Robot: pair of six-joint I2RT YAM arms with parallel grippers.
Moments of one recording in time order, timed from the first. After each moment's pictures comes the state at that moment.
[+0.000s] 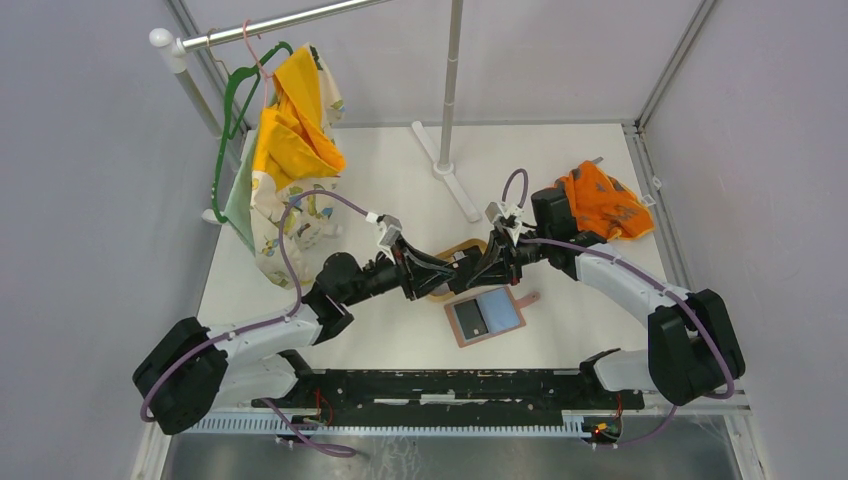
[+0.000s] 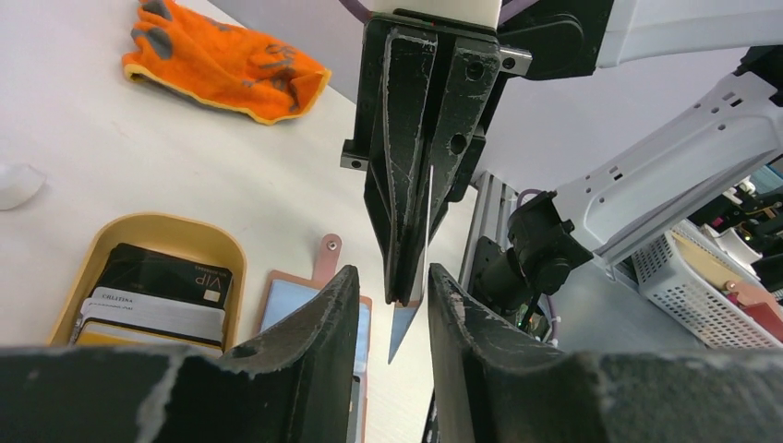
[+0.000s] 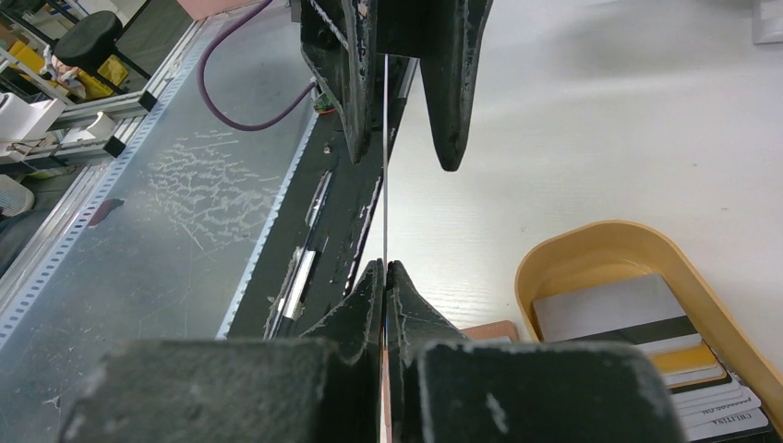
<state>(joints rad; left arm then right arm) -0.80 1.13 0.38 0.86 0.40 -0.54 0.39 1.34 0.76 -0.12 -1.42 -0.35</state>
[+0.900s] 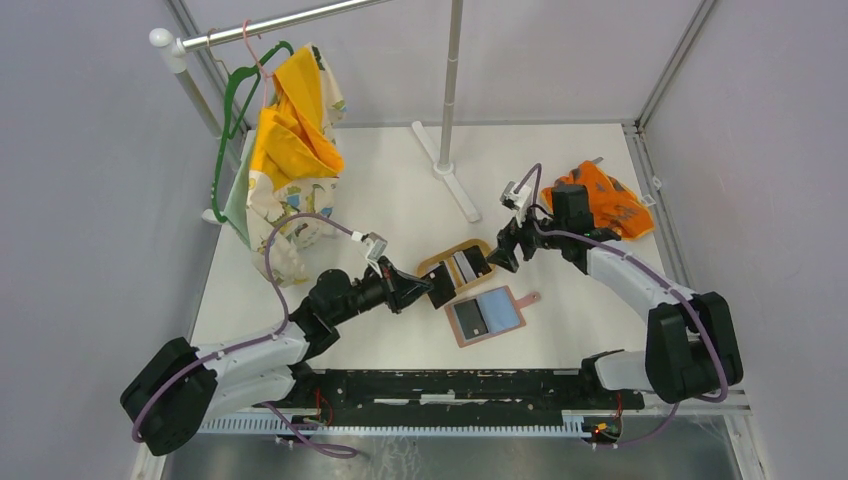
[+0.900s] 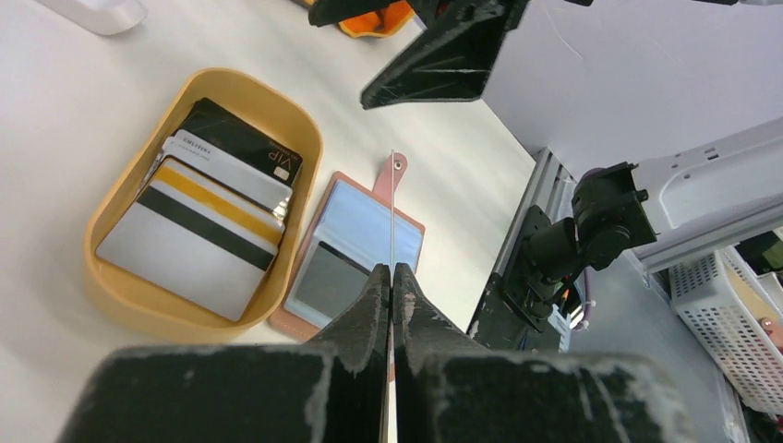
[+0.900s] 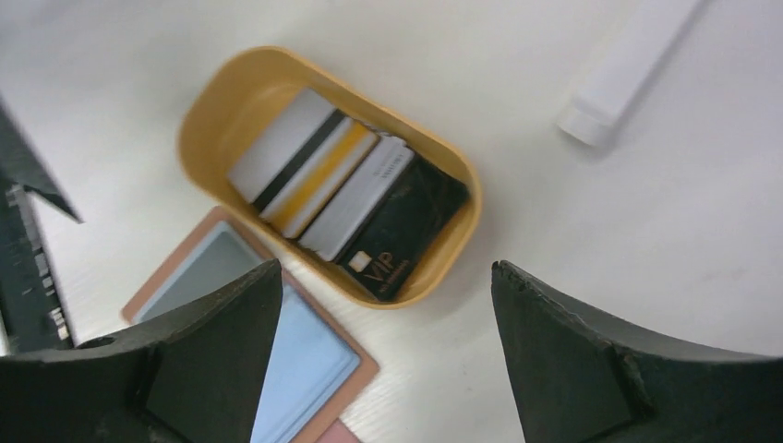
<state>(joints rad) -0.76 1.00 0.22 0.75 0.29 -0.60 0.25 1.32 0.76 -0.17 -0.83 -0.41</state>
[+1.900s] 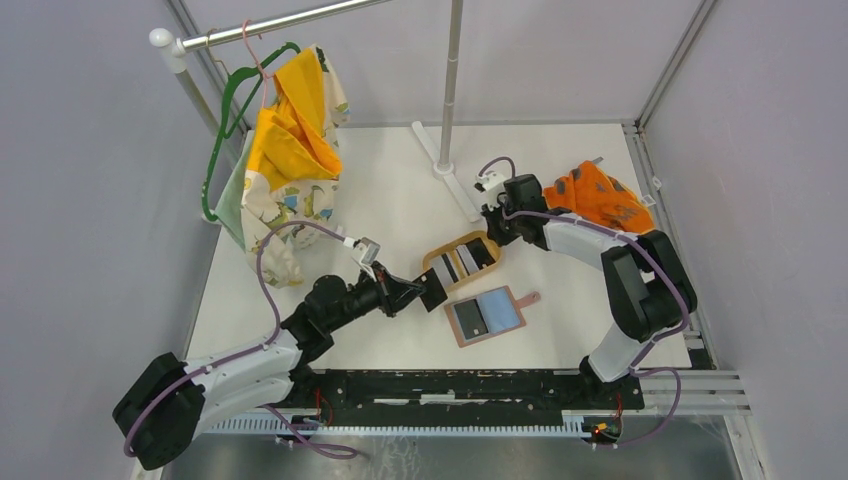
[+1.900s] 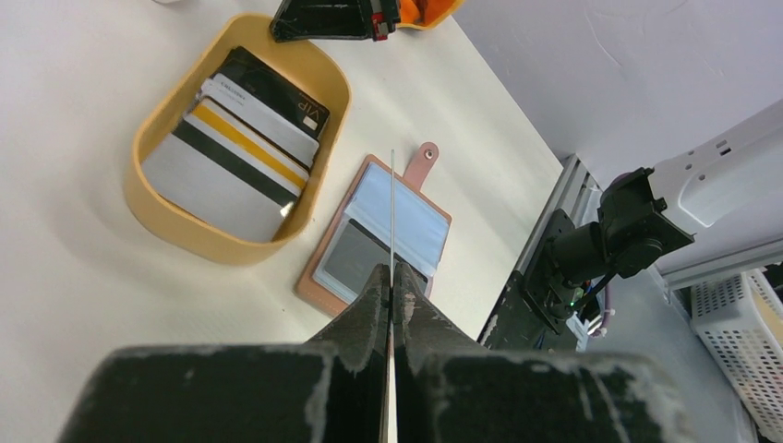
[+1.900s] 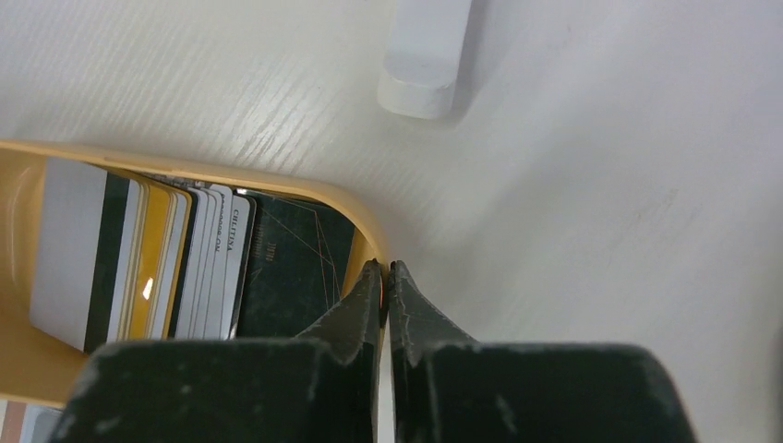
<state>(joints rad) -0.76 0.89 0.17 0.62 0.21 -0.61 0.42 1.69 0.97 -0.11 -0.16 -0.14</state>
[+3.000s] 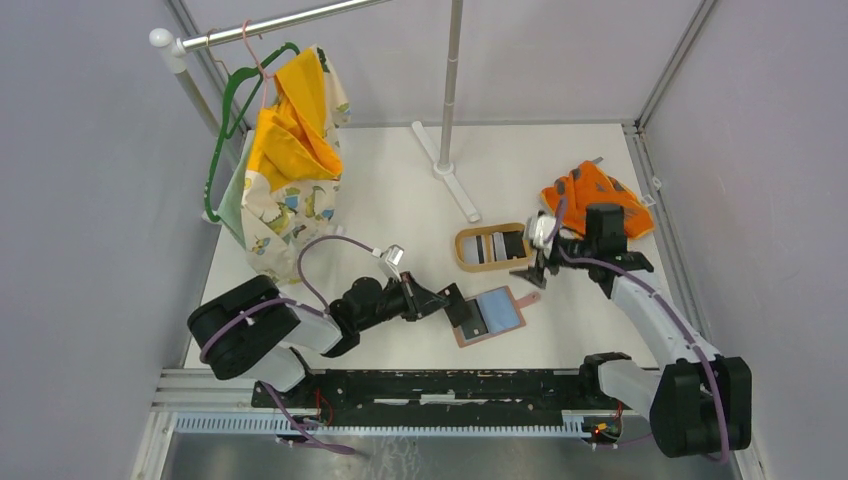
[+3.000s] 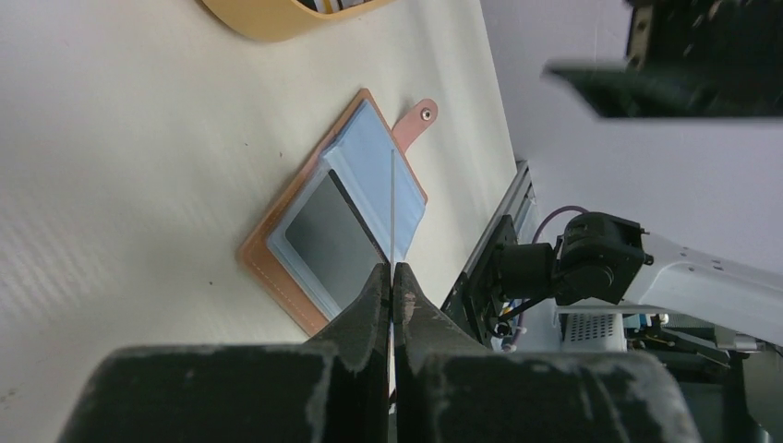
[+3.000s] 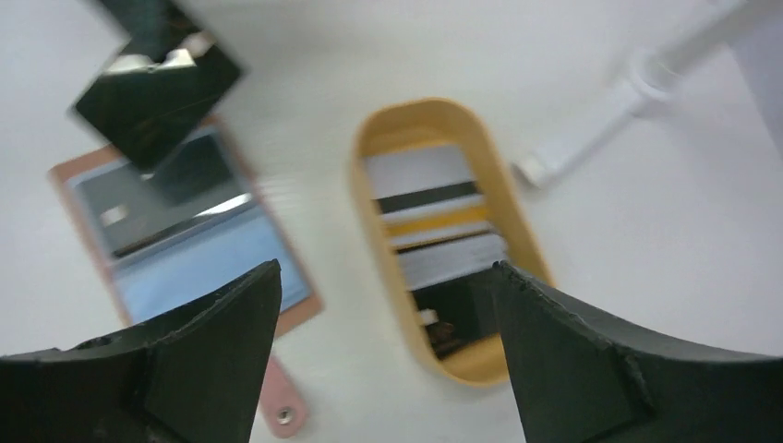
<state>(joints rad) -0.87 1.47 0.19 1.06 0.16 -1.01 0.09 1.11 0.68 -0.20 -0.88 -0.74</state>
